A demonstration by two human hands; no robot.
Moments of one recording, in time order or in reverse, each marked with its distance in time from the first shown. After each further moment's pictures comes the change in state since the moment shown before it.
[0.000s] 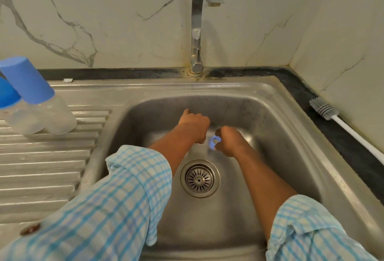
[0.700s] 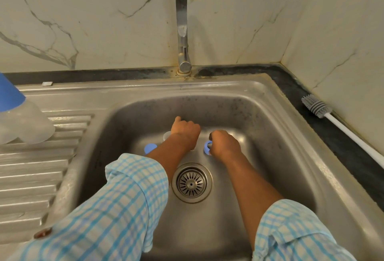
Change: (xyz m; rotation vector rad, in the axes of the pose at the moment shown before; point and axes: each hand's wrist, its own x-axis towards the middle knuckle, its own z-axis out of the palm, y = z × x) left_hand 0.021 0.010 0.032 0.146 0.030 -0.031; right_hand -0.003 0.000 0.007 -0.126 0.055 0.067
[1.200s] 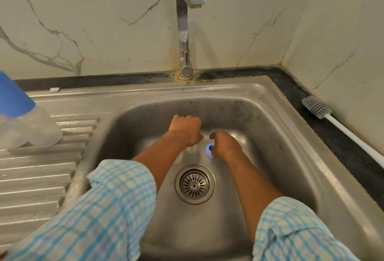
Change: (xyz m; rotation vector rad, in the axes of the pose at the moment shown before) left_hand -0.011 -0.015 -0.021 -0.254 0.104 -0.030; right_hand 0.005 0.003 0.002 0.140 -0.022 0.018
